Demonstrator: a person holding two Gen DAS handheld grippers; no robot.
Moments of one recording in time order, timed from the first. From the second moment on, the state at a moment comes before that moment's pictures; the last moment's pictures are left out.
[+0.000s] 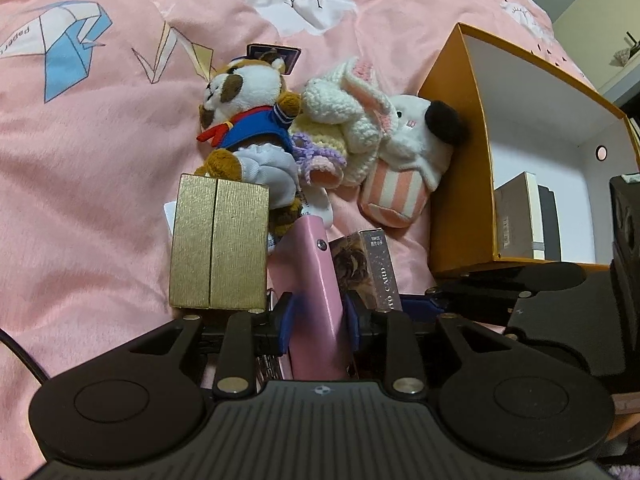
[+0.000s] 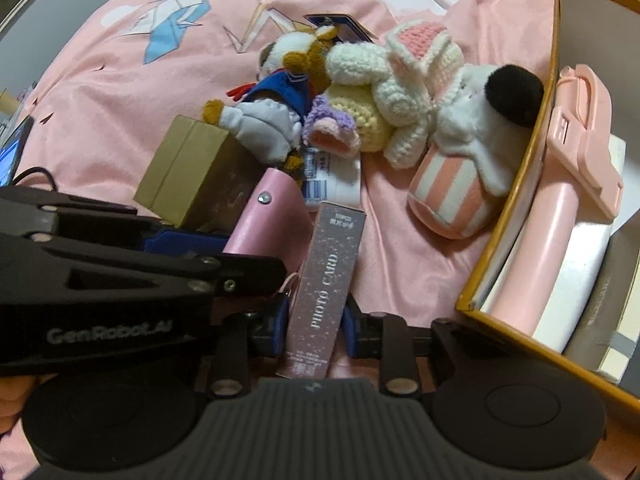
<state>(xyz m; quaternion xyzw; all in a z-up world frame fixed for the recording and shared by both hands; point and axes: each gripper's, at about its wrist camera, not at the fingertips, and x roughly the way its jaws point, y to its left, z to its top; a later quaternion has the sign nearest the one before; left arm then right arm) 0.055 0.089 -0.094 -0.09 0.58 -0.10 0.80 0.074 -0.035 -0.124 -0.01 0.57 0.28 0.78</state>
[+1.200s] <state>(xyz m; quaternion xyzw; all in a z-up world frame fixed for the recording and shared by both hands) 0.068 0.036 0.026 -0.12 0.42 -0.19 0.88 0.045 -0.184 0.014 0.11 0.37 0.21 0.90</state>
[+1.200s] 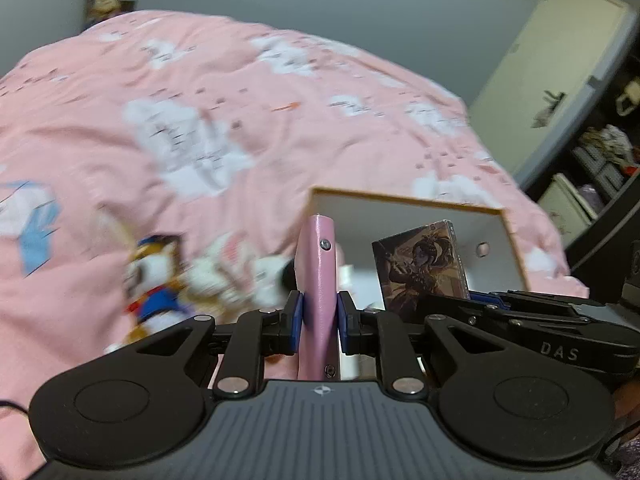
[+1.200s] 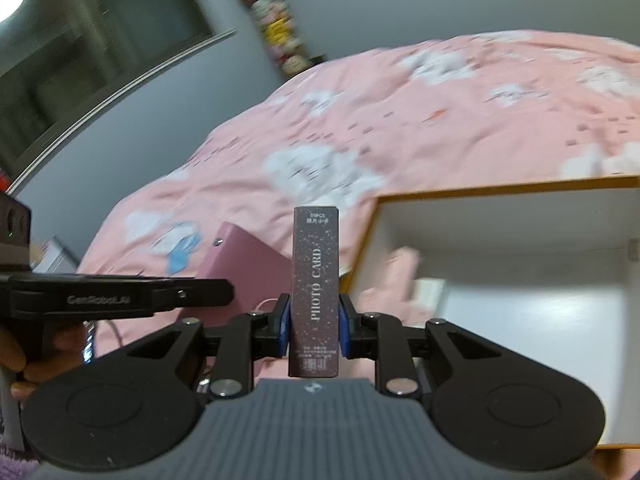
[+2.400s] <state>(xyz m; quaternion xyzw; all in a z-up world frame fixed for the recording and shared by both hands) 0.140 -0.122 -0.077 -0.10 0.56 -0.25 0.78 0.088 -0.277 -0.079 0.13 0.53 0.05 0.83</state>
